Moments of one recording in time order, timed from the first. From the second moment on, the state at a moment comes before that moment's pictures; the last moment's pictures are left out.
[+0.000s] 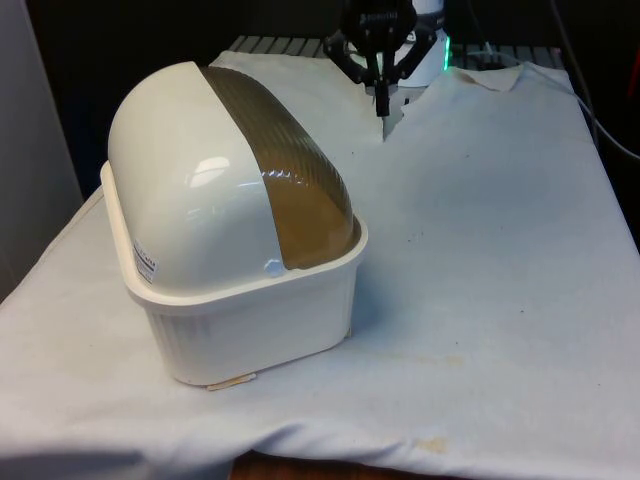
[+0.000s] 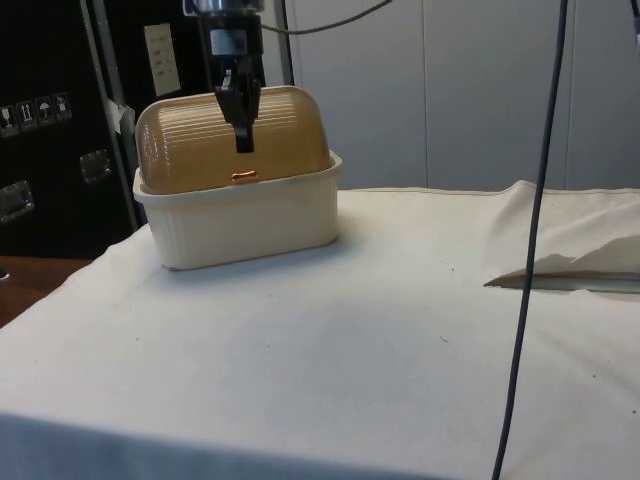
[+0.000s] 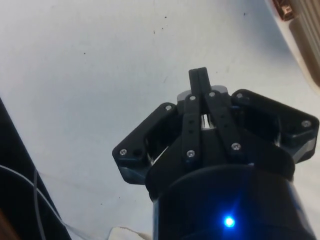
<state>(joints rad) 0.05 0.25 -0.12 -1.91 0.12 2.18 -0.28</state>
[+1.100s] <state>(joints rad) 0.06 0.10 -0.11 -2.05 0.10 2.17 -0.14</state>
